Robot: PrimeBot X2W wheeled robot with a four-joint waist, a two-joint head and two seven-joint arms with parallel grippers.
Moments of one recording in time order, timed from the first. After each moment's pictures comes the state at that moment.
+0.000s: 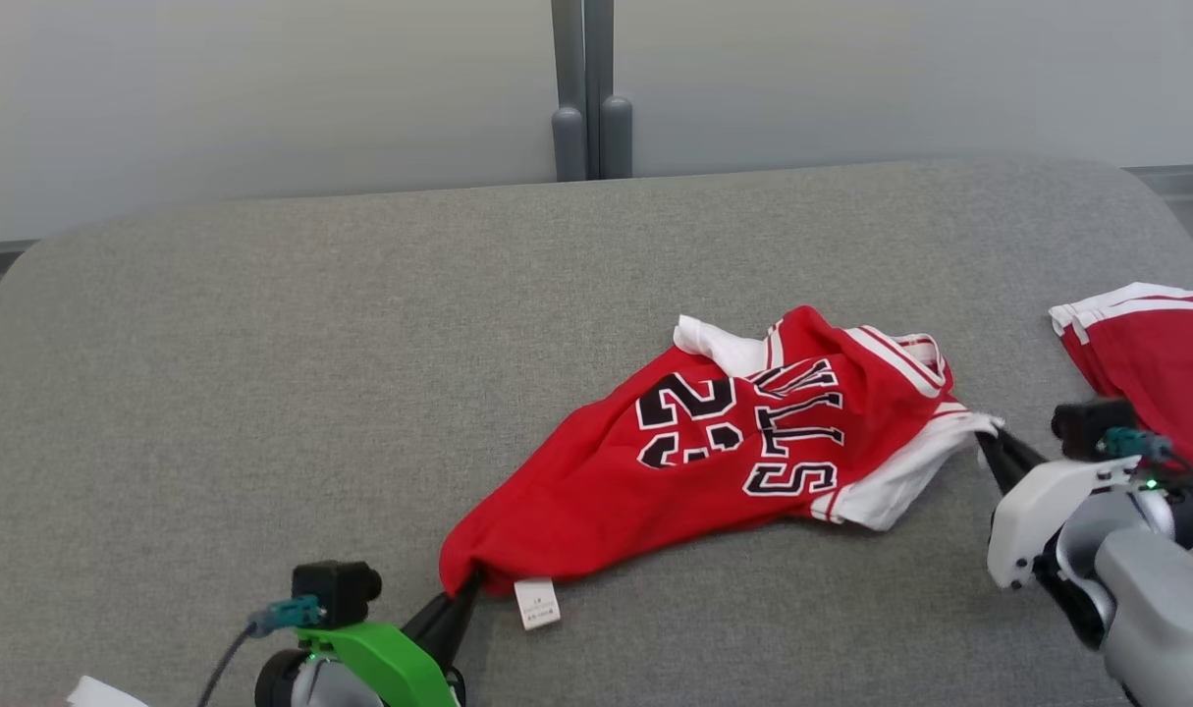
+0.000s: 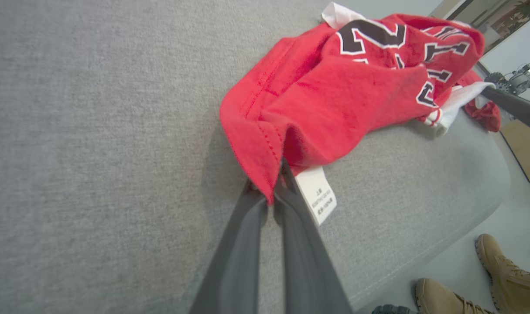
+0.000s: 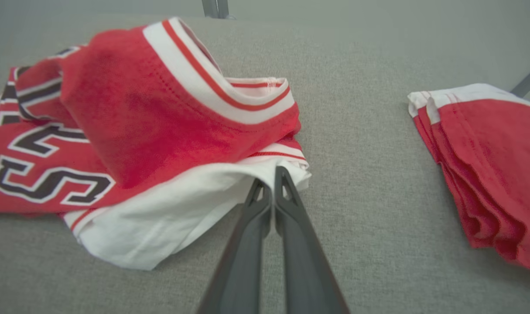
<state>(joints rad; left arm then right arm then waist) -0.28 0.30 -0.82 0.58 -0.99 -0.13 -0.16 -0.52 -0.39 0.59 0.95 0.61 0.13 -0.21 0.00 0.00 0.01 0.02</state>
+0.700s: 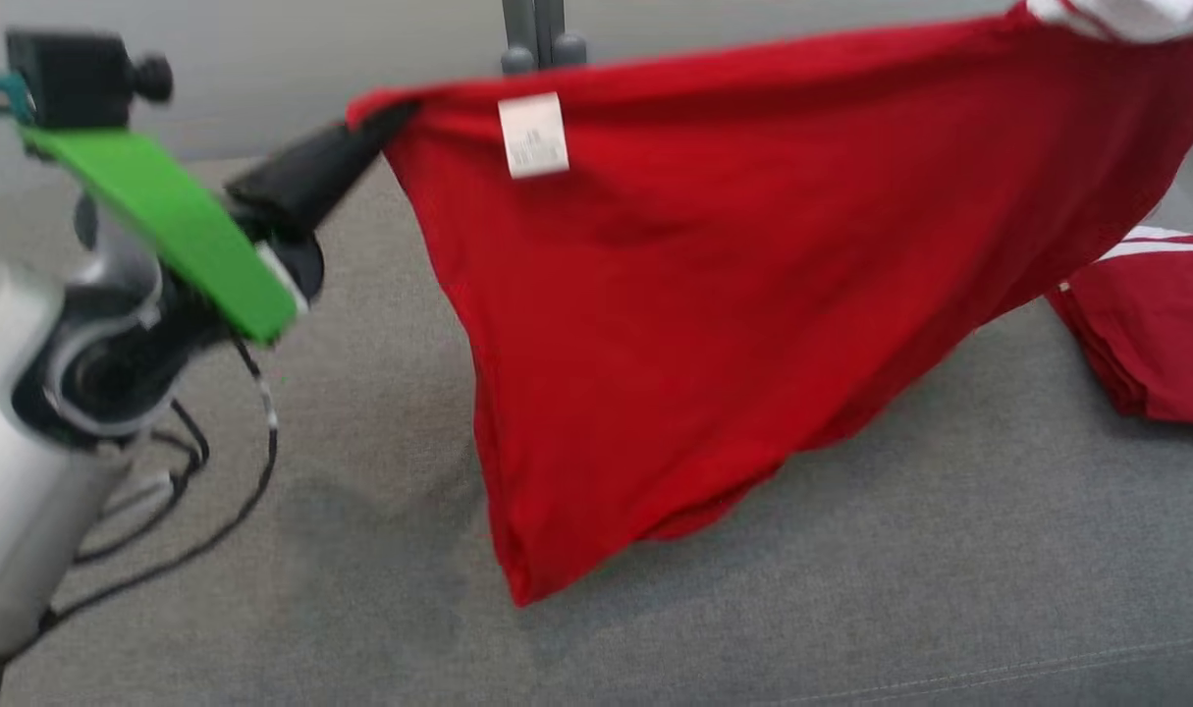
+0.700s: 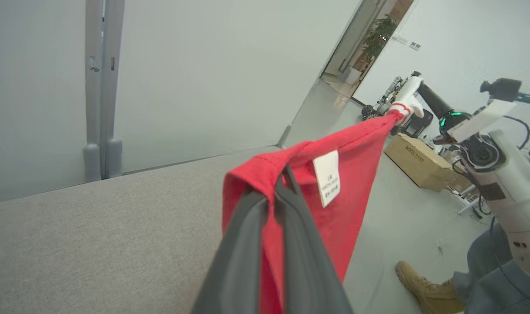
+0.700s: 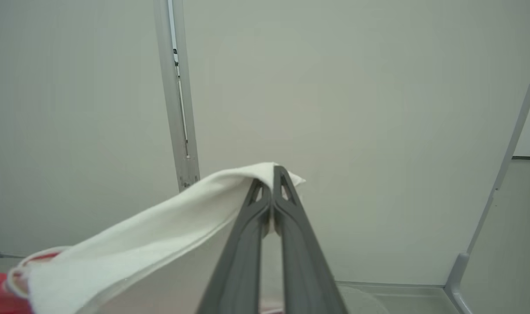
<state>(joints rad) -0.73 0.66 -0.67 -0.10 -1.40 -0.12 0.26 -0.80 -0.74 0.22 0.30 0.80 0.13 0.08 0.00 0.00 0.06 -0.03</state>
